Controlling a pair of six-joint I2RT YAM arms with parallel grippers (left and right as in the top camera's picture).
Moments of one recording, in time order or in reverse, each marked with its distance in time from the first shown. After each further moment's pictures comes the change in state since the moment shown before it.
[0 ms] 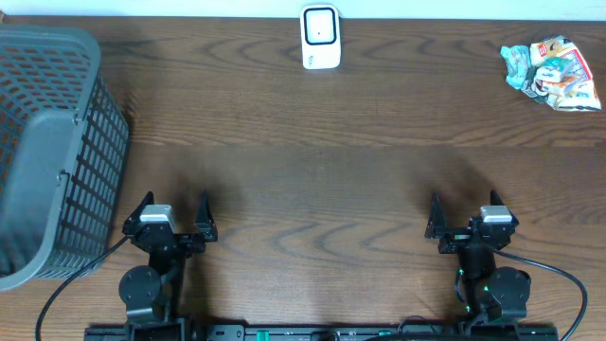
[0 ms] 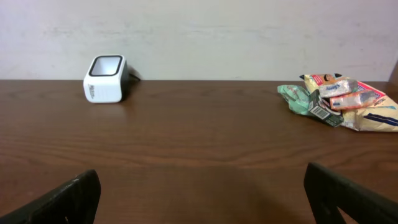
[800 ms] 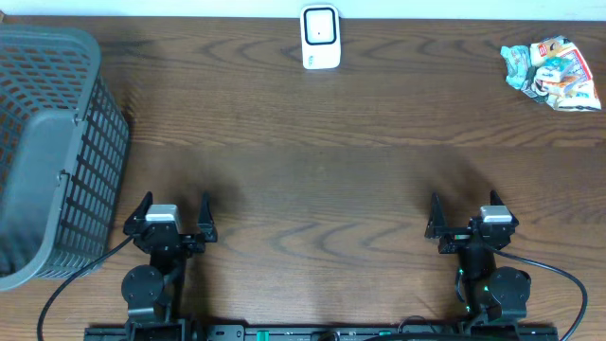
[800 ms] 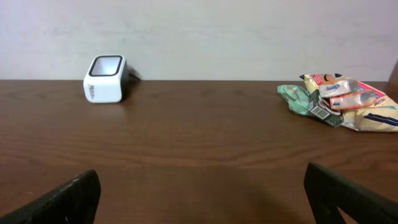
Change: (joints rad) left arm -0.043 0.000 0.004 -0.014 -0.072 0.079; right arm 0.000 0.000 0.000 0.000 0.000 0.000
